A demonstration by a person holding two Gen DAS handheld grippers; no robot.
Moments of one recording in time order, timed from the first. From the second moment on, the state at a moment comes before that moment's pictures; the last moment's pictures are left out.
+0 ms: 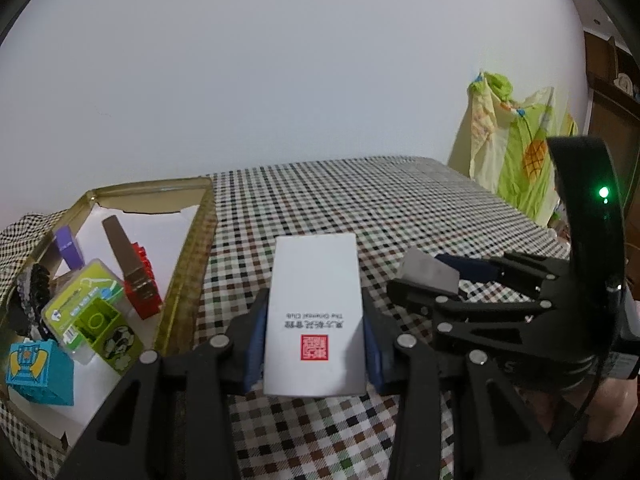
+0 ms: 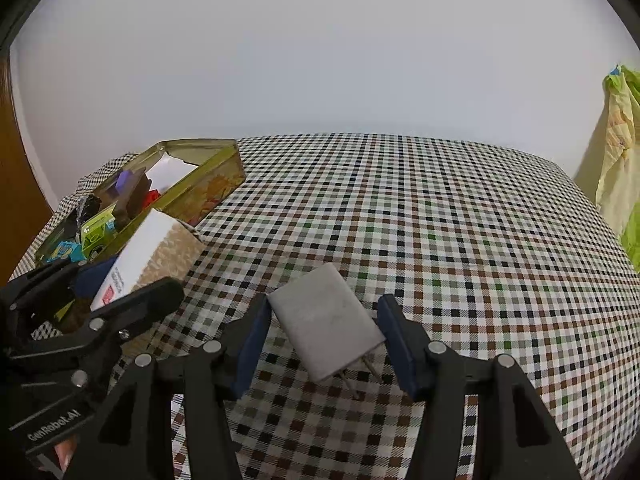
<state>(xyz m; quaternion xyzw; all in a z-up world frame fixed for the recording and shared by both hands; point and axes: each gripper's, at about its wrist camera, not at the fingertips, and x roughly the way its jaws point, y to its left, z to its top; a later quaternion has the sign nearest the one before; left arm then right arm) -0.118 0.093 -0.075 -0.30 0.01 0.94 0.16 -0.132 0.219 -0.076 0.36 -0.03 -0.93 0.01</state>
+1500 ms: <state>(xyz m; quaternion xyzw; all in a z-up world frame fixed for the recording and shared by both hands) -0.080 0.069 -0.061 -0.23 0.03 0.97 0.11 -0.154 0.188 -0.082 0.31 -0.04 -0.95 0.01</state>
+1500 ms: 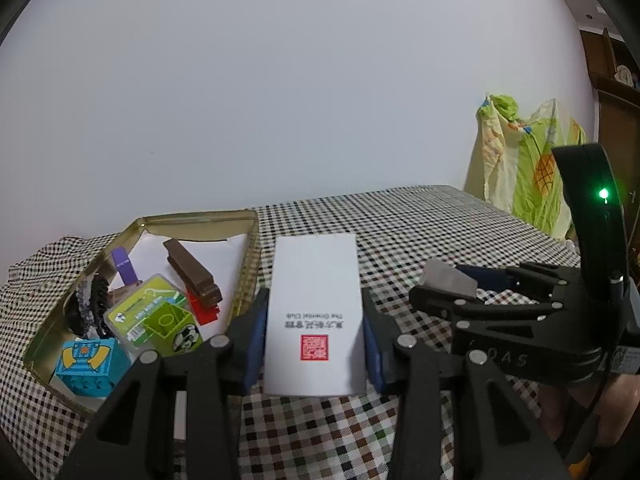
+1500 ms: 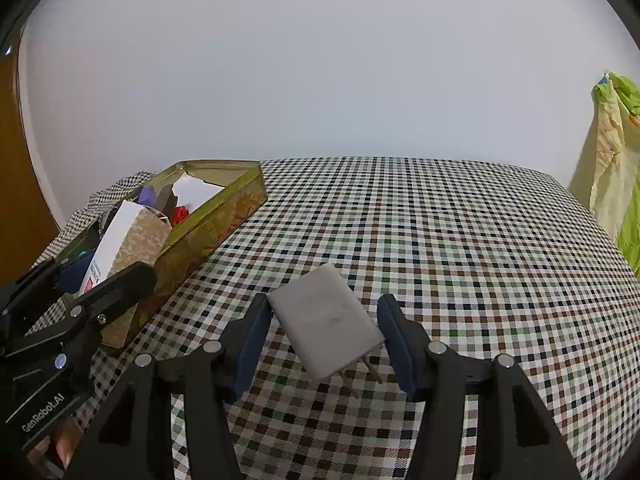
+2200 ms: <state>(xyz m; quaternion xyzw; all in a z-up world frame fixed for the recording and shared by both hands) -0.059 0.034 -0.049 -0.20 0.01 0.98 0.08 -0.161 0.159 -0.084 0.30 -0.03 -0.95 0.04</state>
